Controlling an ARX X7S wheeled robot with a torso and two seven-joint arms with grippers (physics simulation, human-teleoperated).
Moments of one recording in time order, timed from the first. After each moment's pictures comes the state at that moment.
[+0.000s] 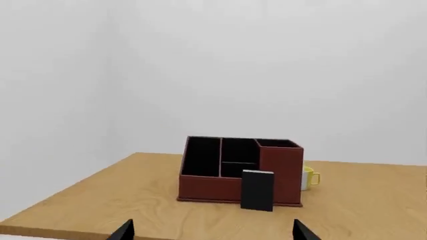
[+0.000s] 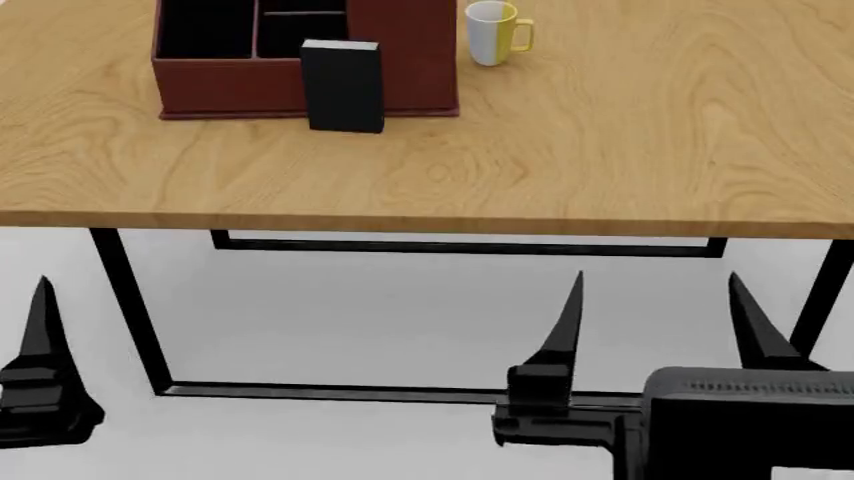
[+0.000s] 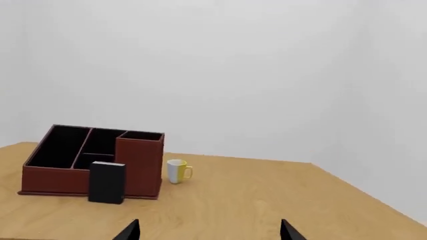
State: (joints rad) left arm -0.13 -0.17 -0.09 0.68 -0.21 -0.54 -0.15; right arm 0.21 0.18 -0.01 -0.70 0.08 0.65 0.13
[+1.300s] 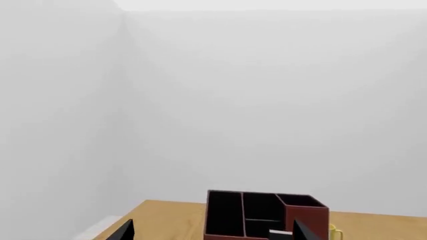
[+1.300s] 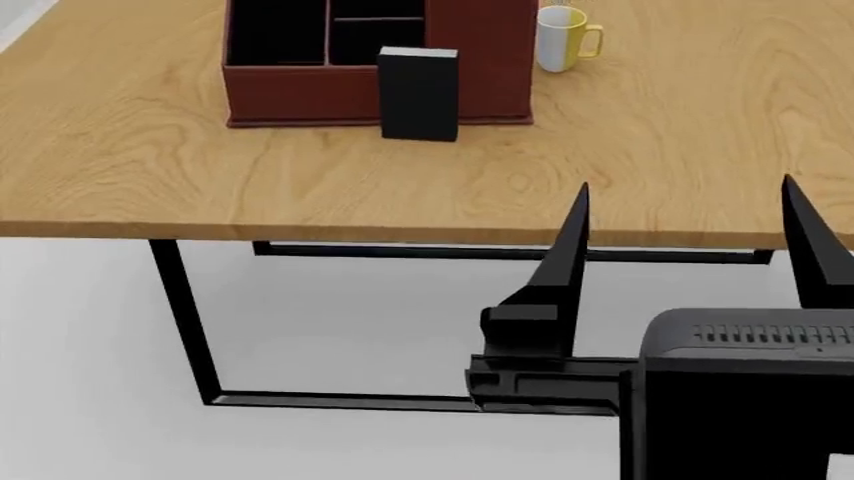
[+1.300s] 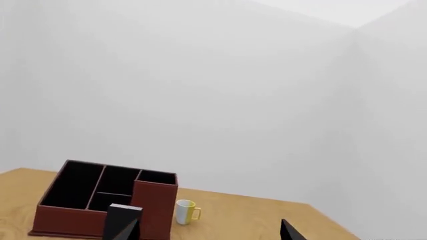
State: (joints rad) left arm -0.30 -0.73 0.02 1.01 -0.92 -0.59 -0.85; right arm 0.62 0.62 -0.19 -1.01 0.95 1.02 0.98
